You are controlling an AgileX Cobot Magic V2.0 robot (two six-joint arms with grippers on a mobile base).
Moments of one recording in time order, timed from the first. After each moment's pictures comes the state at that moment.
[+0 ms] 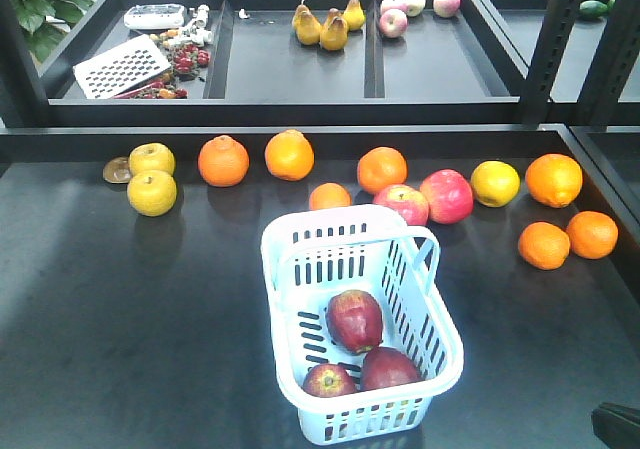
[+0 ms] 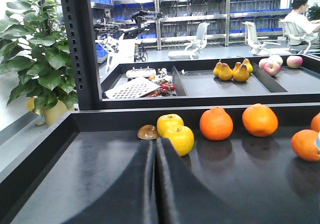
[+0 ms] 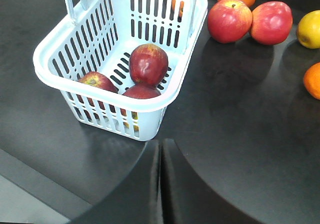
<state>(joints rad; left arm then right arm) 0.06 -0.01 0.02 0.22 0.07 -0.21 0.40 0.37 -0.40 0.05 0.71 -0.14</state>
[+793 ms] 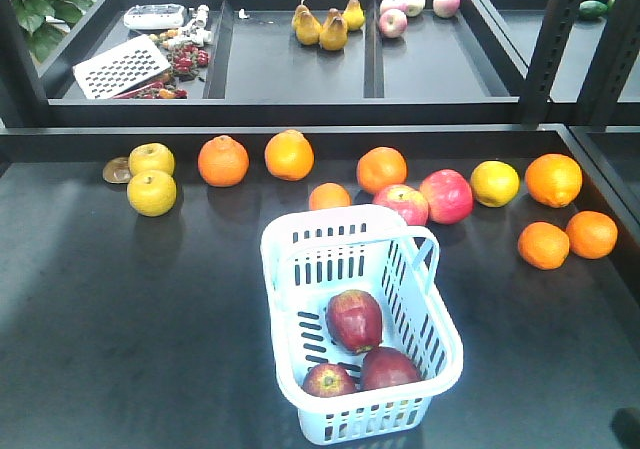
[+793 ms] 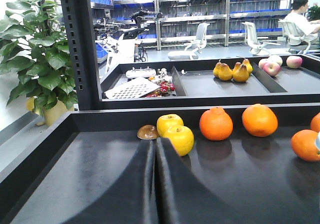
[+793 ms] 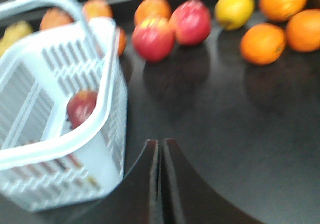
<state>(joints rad) 0.06 -0.01 0.02 0.22 0.07 -0.21 0.13 0.12 0.01 0.00 0.29 0.21</state>
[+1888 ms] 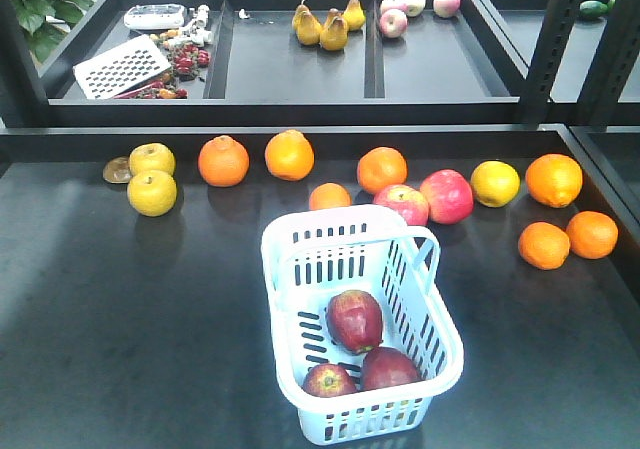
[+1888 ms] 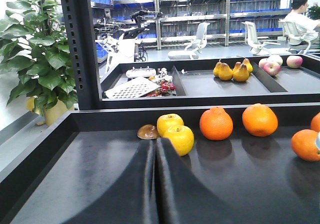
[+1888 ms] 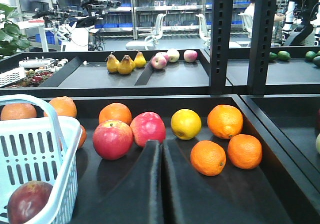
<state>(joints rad) 0.06 -0.01 0.02 0.22 0.07 -0.21 0.03 -0.01 0.03 -0.27 0.09 0.26</state>
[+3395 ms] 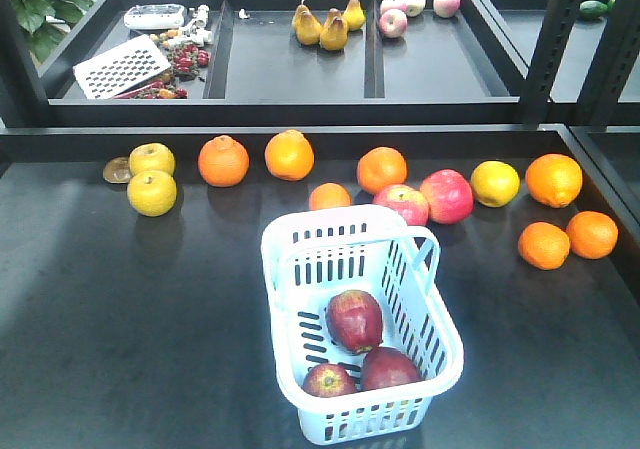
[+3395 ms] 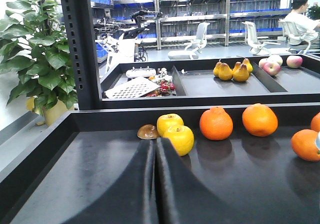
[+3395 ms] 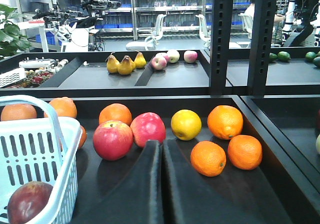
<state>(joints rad) 0.06 -0.01 0.02 0.22 0.07 -0.21 0.03 -0.01 0.03 -0.27 0.09 0.26</state>
